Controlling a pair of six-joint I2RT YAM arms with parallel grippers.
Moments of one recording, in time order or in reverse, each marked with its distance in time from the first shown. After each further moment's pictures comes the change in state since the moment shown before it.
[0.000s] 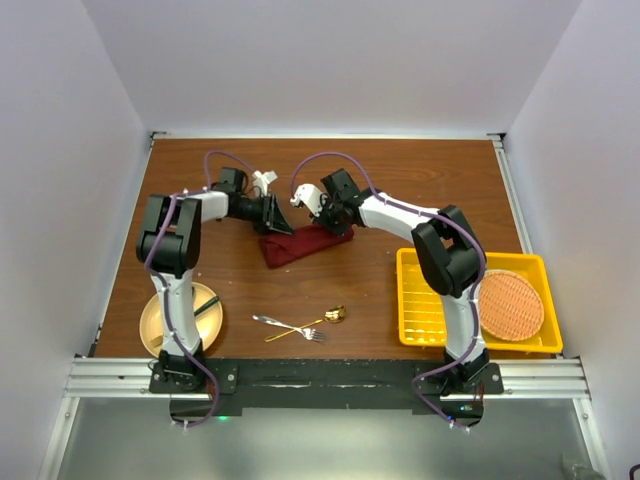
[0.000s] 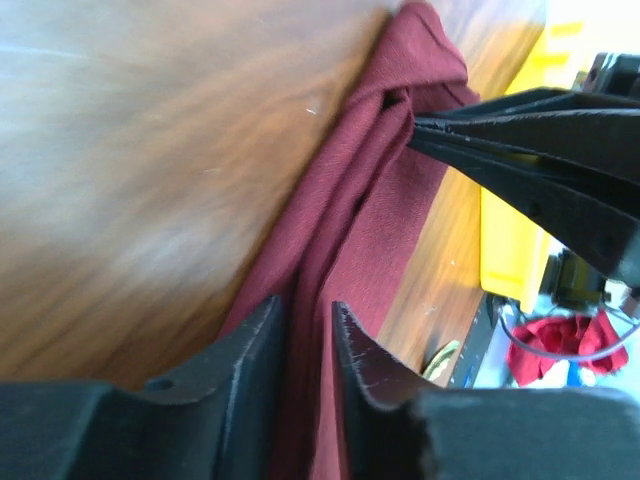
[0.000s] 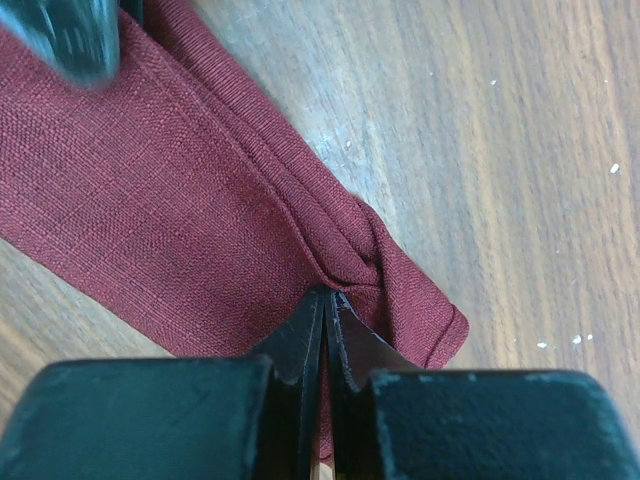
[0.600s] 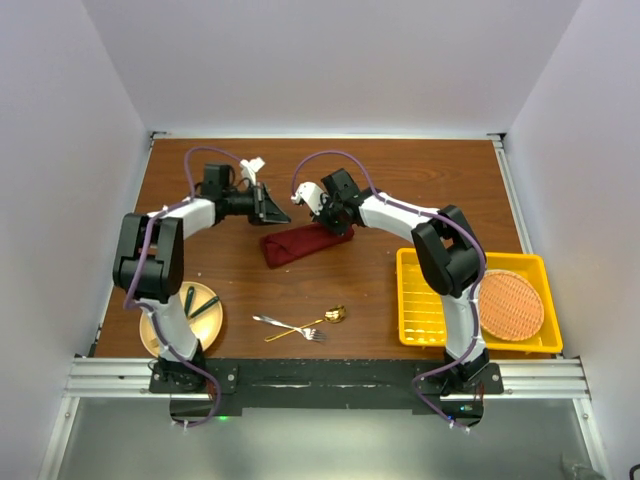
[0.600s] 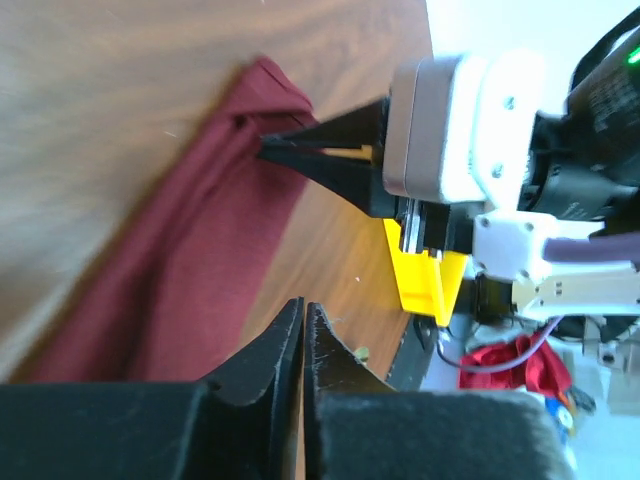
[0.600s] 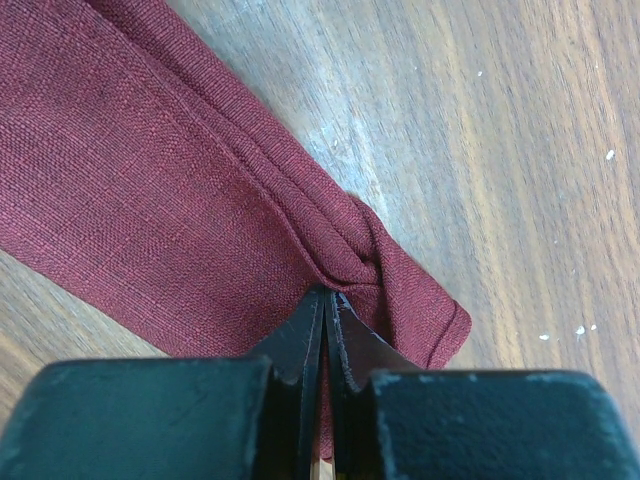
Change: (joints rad) left arm 0.049 -0.272 -0.189 0.238 0.073 -0.254; right arm 0.000 0.002 0.001 0.007 0.014 0.043
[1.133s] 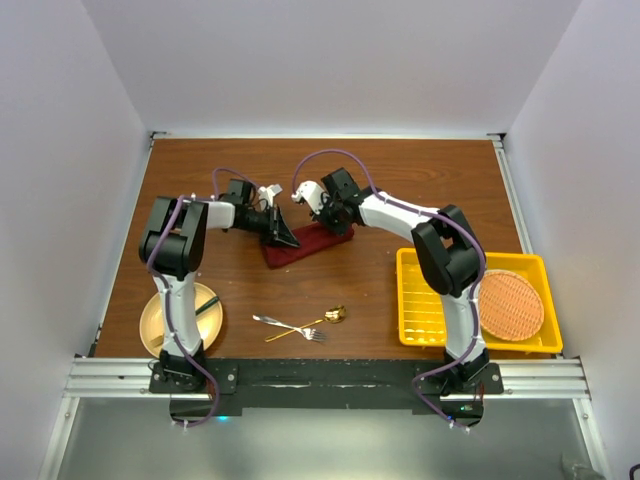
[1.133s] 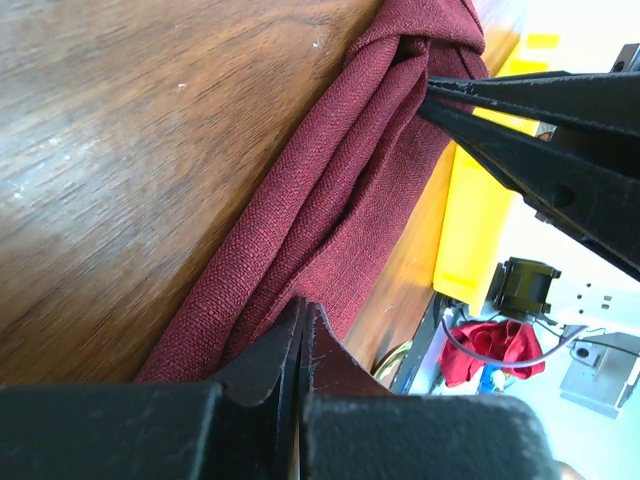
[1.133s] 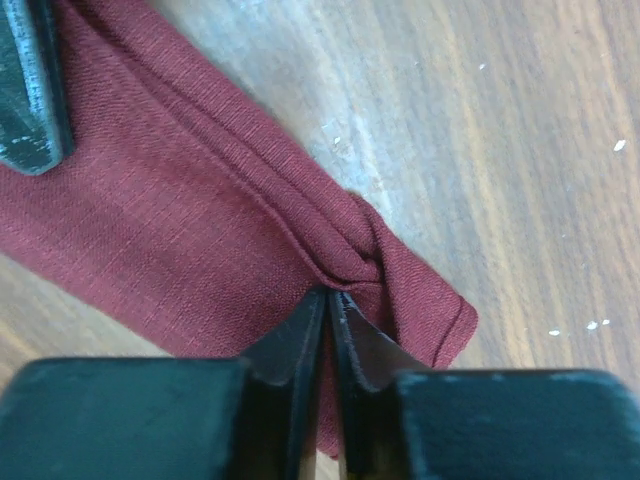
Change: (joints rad) left arm -0.082 0.252 0.067 -0.136 -0.076 0.048; right arm -0.002 0.000 0.008 -0.014 -0.005 0.034
